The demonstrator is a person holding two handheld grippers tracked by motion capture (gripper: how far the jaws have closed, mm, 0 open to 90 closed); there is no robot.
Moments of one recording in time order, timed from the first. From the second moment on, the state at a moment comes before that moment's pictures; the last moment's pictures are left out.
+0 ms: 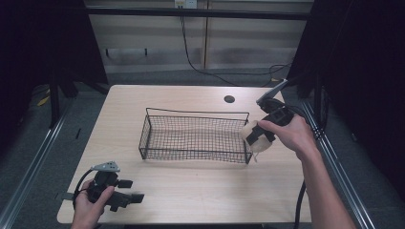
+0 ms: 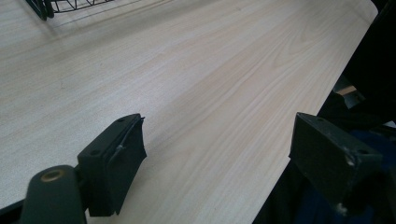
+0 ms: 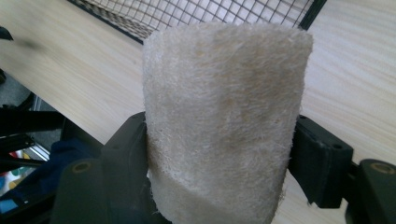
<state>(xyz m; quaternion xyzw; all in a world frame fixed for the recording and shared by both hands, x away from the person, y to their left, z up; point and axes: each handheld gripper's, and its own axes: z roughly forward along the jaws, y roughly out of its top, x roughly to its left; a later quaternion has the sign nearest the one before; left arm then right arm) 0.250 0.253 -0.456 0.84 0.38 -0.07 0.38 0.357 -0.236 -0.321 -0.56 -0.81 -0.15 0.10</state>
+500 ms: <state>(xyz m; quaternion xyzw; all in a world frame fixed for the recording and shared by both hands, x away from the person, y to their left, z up) 0.250 0.254 -0.456 0.84 0.38 -0.07 0.39 0.388 -0.209 -0.317 -0.58 -0.80 -0.14 0.09</state>
